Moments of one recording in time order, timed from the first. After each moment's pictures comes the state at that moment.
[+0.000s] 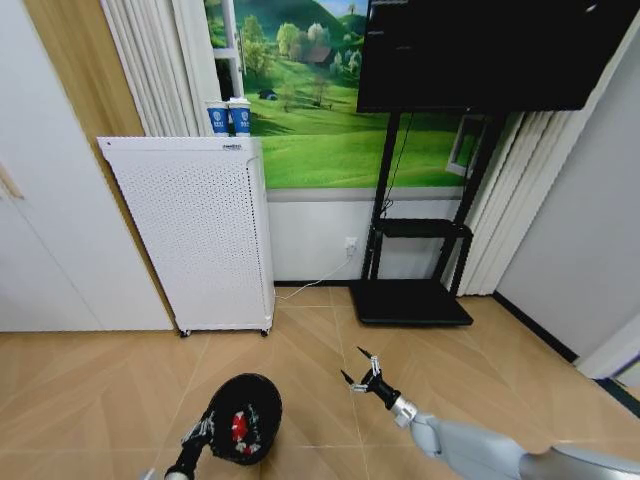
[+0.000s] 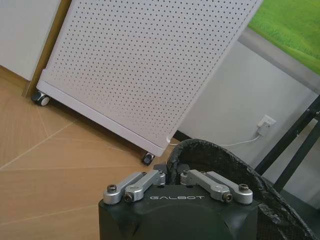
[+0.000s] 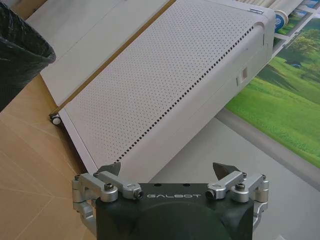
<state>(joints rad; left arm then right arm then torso) 1.57 -1.07 -0.37 -1.58 -1.02 -0.35 0.13 -0.50 0.87 -1.01 0.97 -0.09 0.80 0.79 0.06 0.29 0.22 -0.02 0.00</state>
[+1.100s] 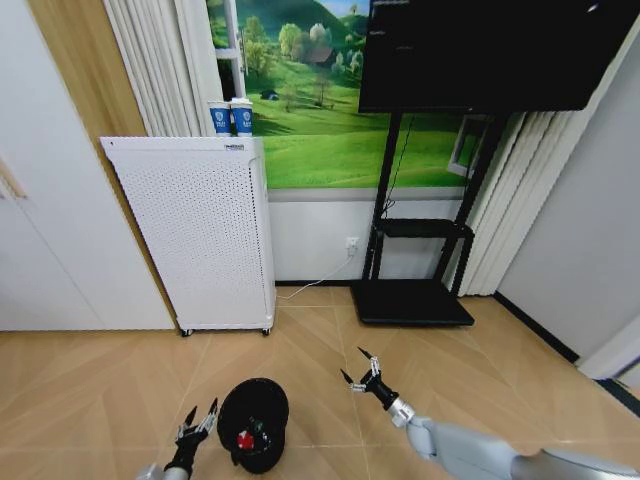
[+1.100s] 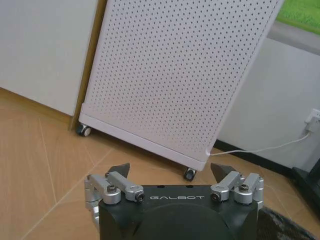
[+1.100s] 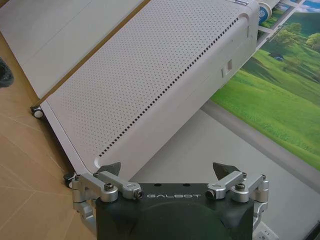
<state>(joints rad) 1.58 -1.07 -0.42 -1.63 -0.85 -0.33 -0.10 -0.50 0.87 -1.00 0.94 -0.05 0.80 0.81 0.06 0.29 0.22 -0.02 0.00</state>
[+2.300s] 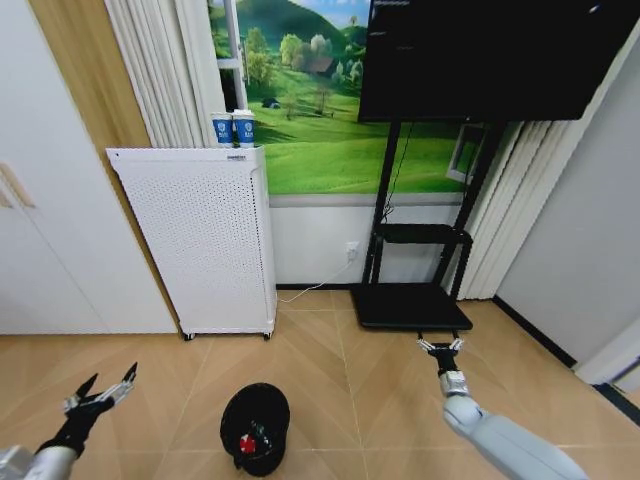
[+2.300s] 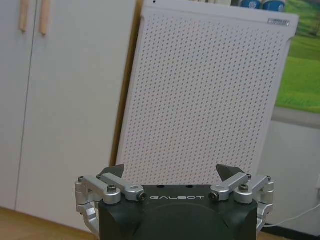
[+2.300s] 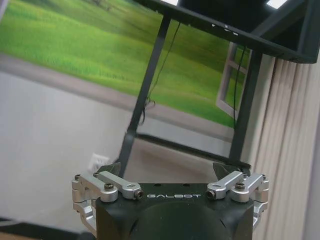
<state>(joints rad) 1.99 -0.78 -1.05 -2.00 -1.12 -0.26 -0.05 -0.72 0.67 -0.38 1.16 0.63 0.70 0.59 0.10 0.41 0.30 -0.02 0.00</state>
